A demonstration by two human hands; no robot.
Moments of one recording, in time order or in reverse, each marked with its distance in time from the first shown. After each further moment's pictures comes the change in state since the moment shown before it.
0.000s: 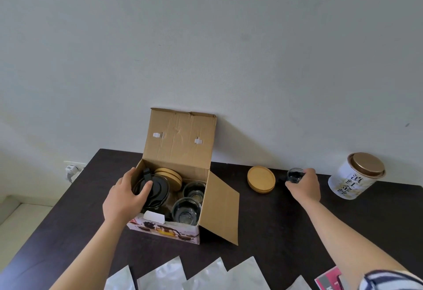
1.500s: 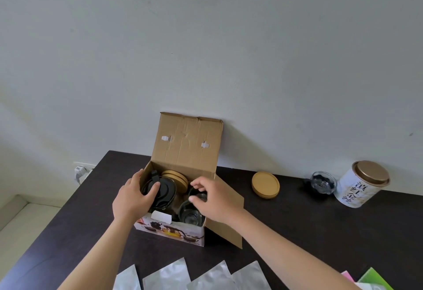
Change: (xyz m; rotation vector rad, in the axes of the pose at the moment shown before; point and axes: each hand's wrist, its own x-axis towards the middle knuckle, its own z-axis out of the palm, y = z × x) left_hand -0.002 0.001 -0.002 -0.010 0.000 -0.007; right_hand -0.192 -0.169 0.039 0.067 -0.671 -0.812
